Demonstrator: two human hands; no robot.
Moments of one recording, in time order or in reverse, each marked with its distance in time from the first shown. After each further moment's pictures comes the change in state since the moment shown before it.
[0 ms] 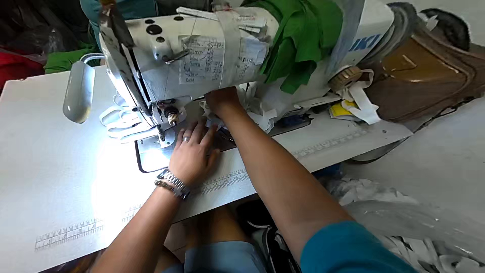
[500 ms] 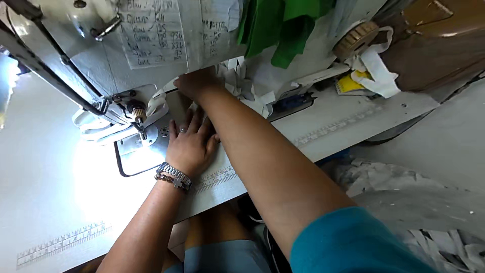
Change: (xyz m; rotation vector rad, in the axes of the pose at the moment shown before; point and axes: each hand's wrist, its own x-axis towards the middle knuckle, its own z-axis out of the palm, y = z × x) left_hand 0.028 0.012 0.028 0.130 -0.130 -0.093; right_hand 0.036 0.002 0.034 -0.118 -0.156 -0.073
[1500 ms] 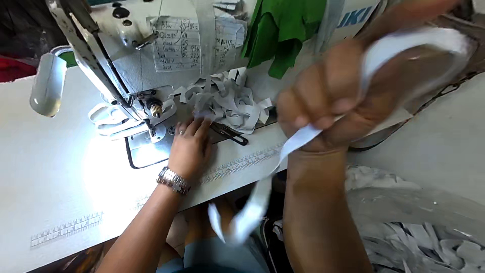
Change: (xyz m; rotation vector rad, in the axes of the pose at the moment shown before) left_hand -0.027 -0.005 -0.008 -0.226 0.281 0.104; right_hand -0.193 0.072 -0.134 2.068 0.063 -0.825
